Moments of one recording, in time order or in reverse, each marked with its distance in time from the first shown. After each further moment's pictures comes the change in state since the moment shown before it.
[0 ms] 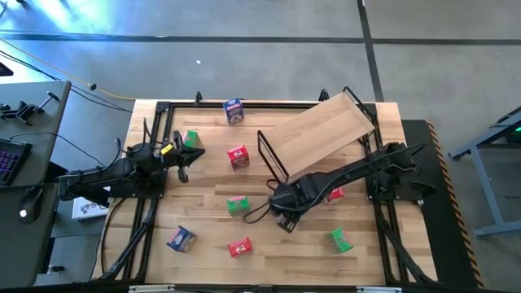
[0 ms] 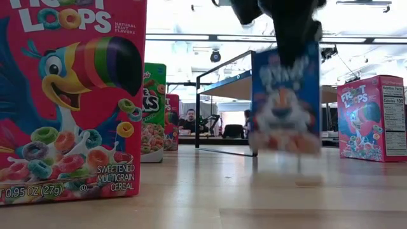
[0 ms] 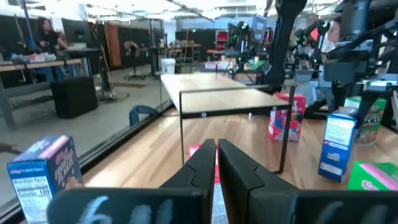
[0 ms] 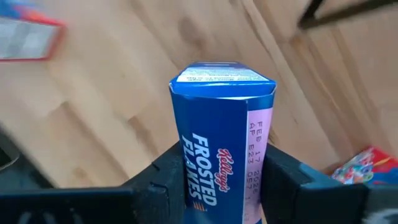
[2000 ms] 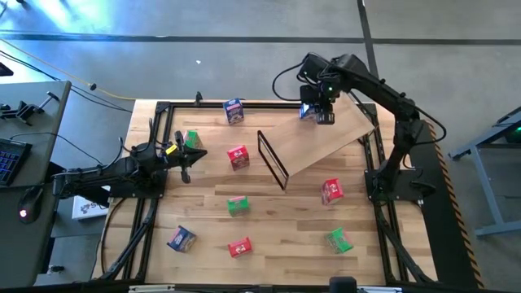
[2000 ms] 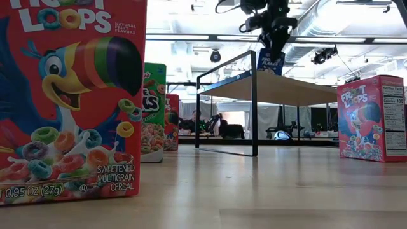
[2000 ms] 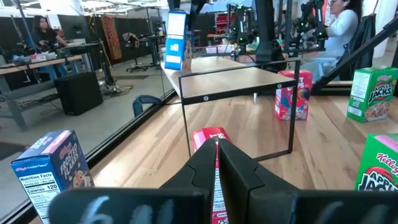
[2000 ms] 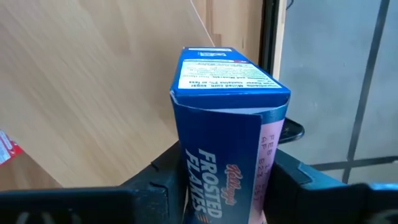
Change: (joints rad) left arm 0.000 0.083 0.000 0.010 -0.003 0.080; right arm -0.909 -0.106 0.364 -0.415 0.150 -1.492
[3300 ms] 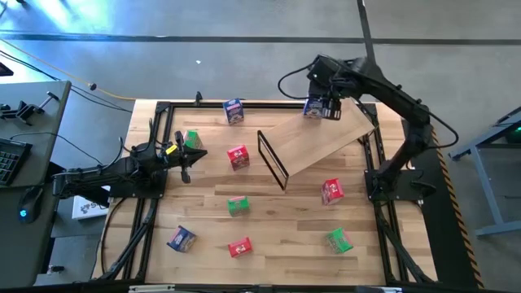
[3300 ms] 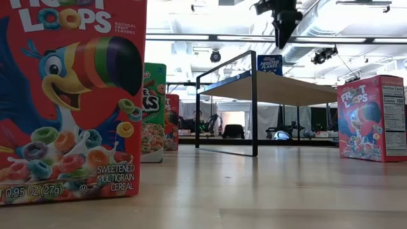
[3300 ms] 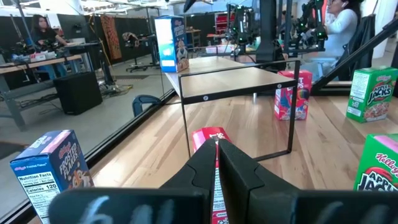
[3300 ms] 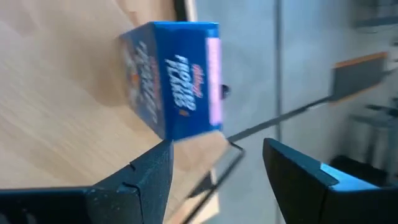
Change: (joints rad) left arm 0.000 0.000 0.000 0.000 0.001 -0.007; right arm 0.085 -0.114 0.009 -0.003 0.350 0.169
